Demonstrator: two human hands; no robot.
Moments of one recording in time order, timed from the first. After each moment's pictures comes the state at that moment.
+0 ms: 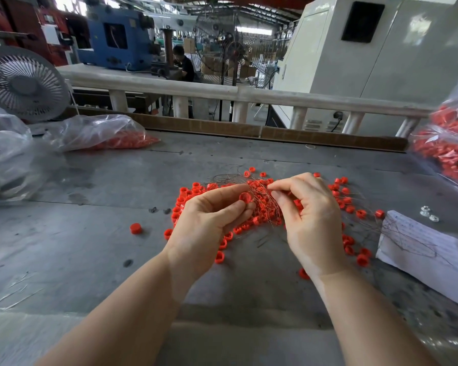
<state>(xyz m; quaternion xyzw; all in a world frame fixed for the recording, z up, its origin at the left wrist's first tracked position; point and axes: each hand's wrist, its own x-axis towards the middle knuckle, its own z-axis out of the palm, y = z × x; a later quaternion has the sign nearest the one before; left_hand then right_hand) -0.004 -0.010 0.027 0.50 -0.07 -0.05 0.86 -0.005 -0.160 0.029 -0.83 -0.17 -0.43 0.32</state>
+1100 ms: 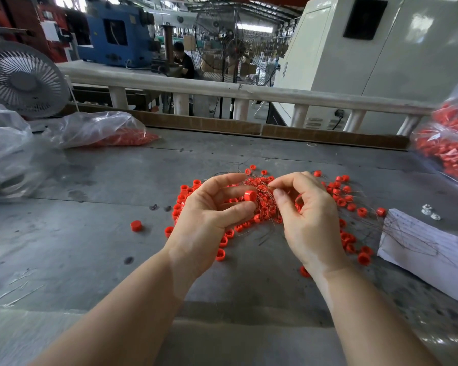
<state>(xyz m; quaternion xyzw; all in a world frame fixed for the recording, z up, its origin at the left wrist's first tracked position) -0.005 -0.008 0.025 0.52 -0.13 -0.02 0.85 -0.007 -0.154 0.029 -0.82 -0.14 -0.38 0.40</state>
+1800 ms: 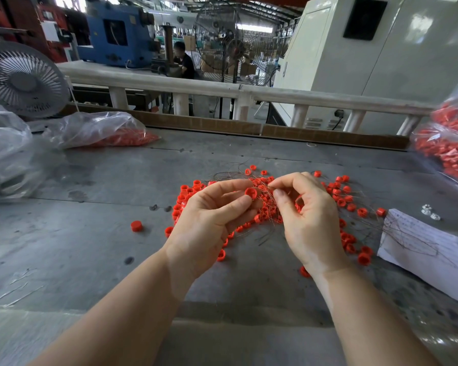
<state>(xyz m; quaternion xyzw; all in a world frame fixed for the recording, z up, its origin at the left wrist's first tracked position) -0.005 -0.009 0.028 0.47 -0.11 -0.07 0.88 -0.006 -0.154 0.029 -0.82 -0.15 -0.38 0.40</state>
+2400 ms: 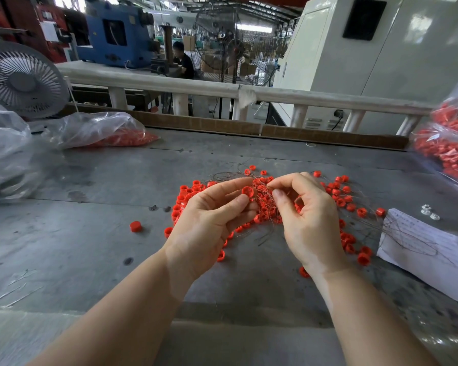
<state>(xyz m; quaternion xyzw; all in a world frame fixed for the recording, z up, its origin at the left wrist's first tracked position) -0.006 -0.010 0.029 0.47 -0.11 -0.07 0.87 -0.006 -0.154 0.028 -0.82 -0.15 -0.38 0.41</state>
